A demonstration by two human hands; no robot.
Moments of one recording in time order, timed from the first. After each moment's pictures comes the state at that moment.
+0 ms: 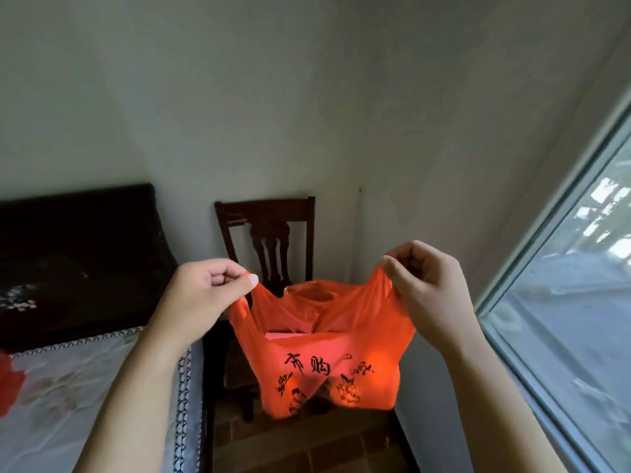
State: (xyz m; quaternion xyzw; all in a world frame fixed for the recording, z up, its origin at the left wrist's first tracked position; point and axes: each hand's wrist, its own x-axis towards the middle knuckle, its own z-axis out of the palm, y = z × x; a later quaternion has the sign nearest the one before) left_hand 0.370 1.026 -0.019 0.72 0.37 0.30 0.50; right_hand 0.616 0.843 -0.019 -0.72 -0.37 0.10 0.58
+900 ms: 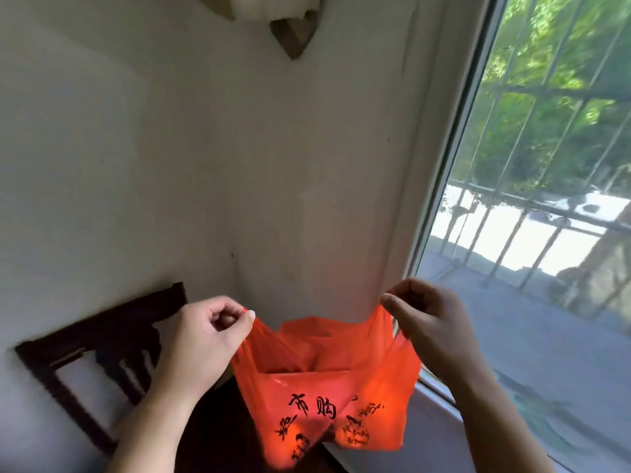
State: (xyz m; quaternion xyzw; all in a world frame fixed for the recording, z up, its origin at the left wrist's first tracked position) left_hand 0.572 1.085 0.003 0.83 0.18 0.27 0.46; right_hand 0.687 0.811 0.024 -0.80 -0.20 -0.05 0.56
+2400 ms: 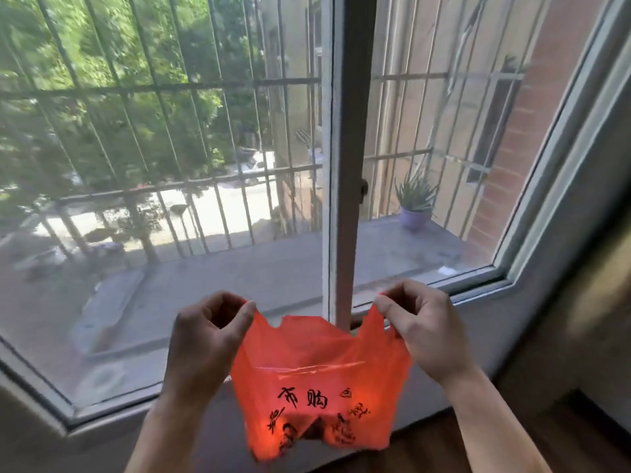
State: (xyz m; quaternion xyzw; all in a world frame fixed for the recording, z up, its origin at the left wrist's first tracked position) left_hand 0.578 0.640 0.015 0.77 -0.26 0.03 0.57; right_hand 0.404 0.418 0.014 -0.76 0.22 -0.34 0.50
